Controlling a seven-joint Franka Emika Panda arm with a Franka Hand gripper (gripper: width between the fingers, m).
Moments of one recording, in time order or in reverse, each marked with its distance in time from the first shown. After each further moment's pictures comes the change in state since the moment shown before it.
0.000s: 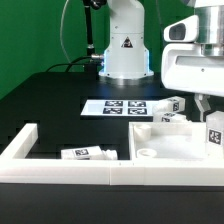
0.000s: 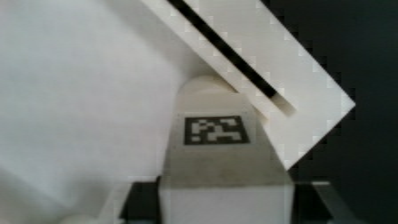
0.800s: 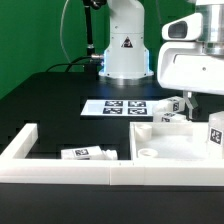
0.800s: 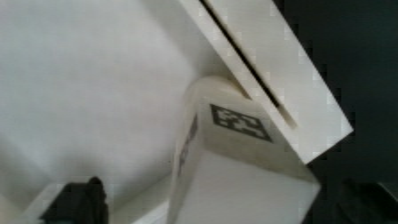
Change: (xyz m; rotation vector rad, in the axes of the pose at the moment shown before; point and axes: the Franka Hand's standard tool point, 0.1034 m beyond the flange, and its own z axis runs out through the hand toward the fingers) arm 0.001 0.001 -0.003 -0.015 -0.013 -0.337
